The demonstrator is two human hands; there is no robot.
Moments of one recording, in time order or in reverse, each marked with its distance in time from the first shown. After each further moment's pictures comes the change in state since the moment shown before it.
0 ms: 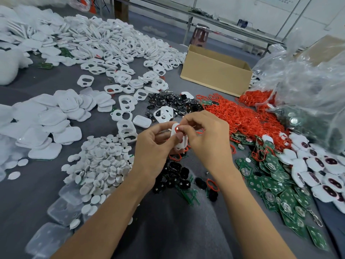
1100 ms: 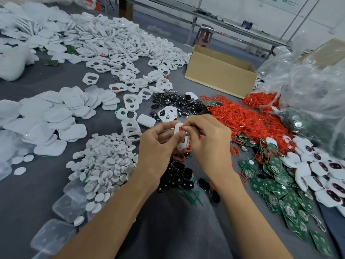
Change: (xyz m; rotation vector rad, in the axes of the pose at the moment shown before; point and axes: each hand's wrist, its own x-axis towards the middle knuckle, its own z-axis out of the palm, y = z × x) left_hand 0.000 -0.001 0.001 -0.058 0.057 -0.007; right_hand -0.008 -0.001 0.009 -0.033 0.098 -0.096
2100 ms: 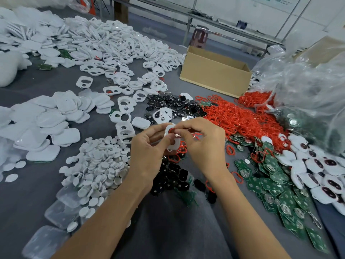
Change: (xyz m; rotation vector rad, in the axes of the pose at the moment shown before) left_hand 0.002 -0.003 -0.004 0.069 0.032 0.048; right_hand 0.000 0.007 0.000 0.192 -0.028 0.123
